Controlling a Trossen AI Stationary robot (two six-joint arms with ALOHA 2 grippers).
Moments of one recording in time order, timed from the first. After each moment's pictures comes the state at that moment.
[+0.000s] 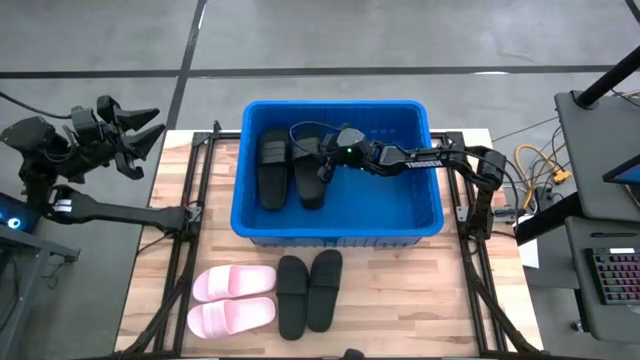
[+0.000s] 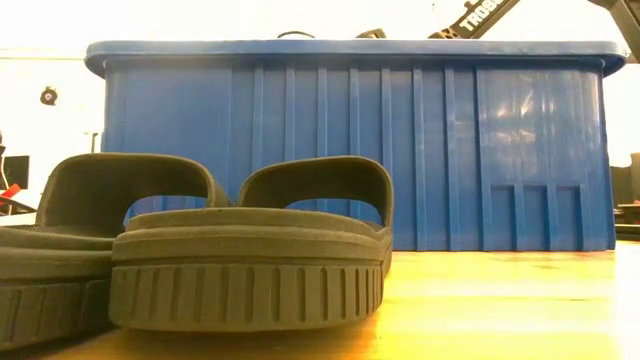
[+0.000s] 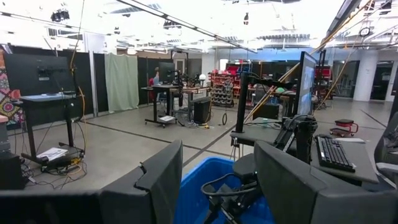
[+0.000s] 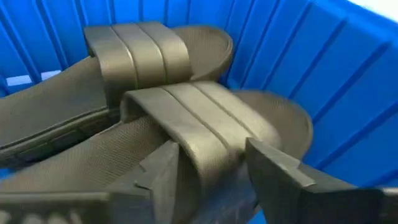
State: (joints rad) left arm 0.02 0.57 1.38 -0.70 -0.46 0.03; right arm -0.36 1.86 1.20 0.22 0.15 -0.10
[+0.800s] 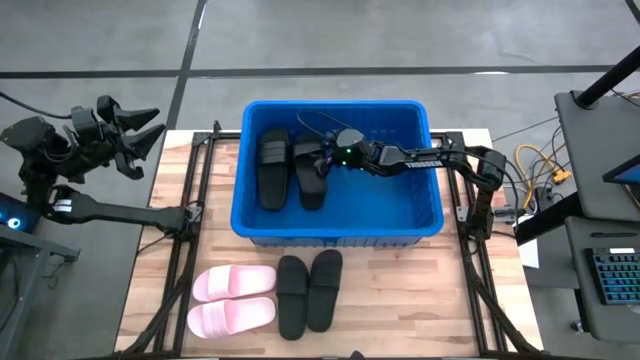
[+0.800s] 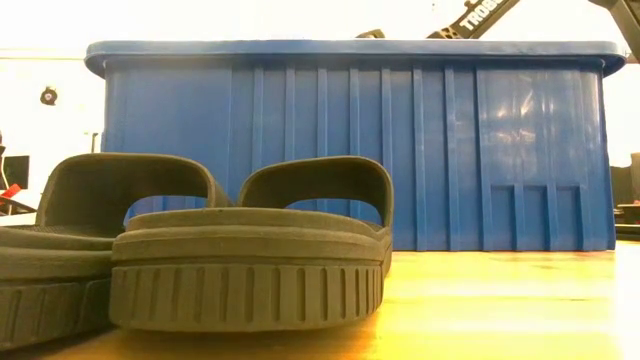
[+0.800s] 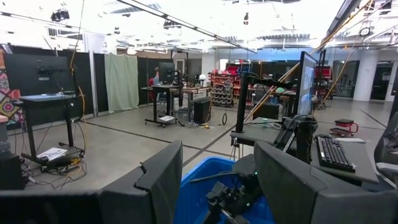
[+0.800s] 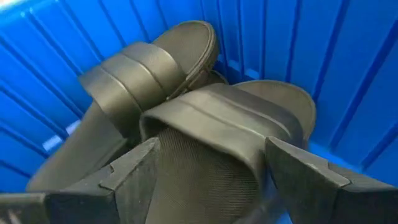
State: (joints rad) left arm 0.03 0.57 1.38 -0.70 -0.46 0.03; right arm -0.36 1.86 1.20 0.19 0.15 0.33
